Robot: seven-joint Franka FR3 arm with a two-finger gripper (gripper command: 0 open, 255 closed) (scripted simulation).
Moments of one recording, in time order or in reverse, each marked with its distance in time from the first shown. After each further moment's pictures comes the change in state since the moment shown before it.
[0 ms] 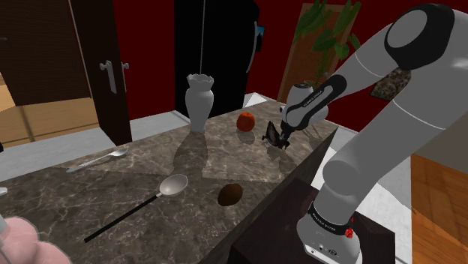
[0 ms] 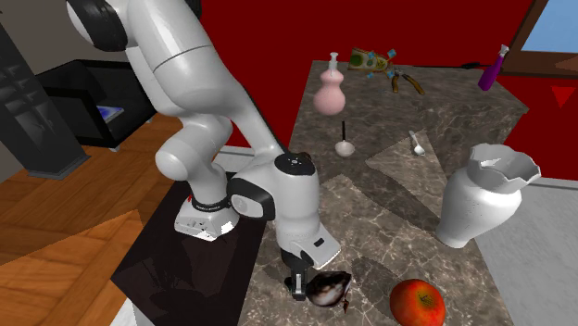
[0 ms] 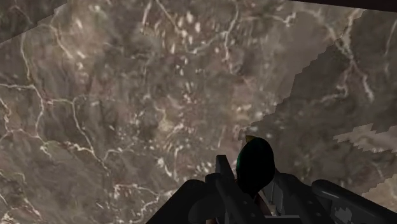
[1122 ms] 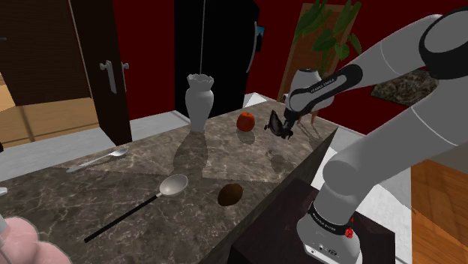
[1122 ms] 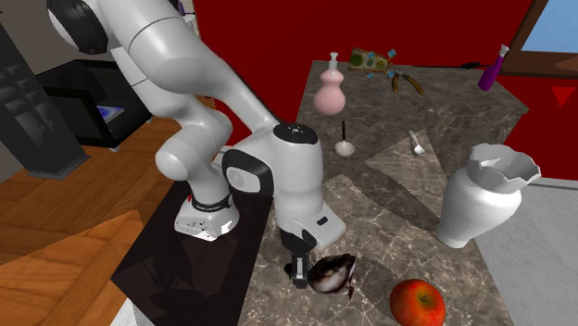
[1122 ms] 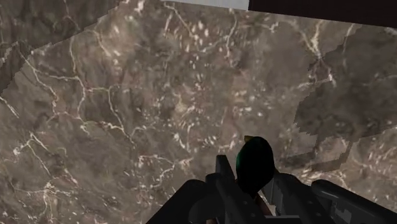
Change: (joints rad) arm 0.004 -0.187 0.035 0.046 0.032 -0.231 -0.032
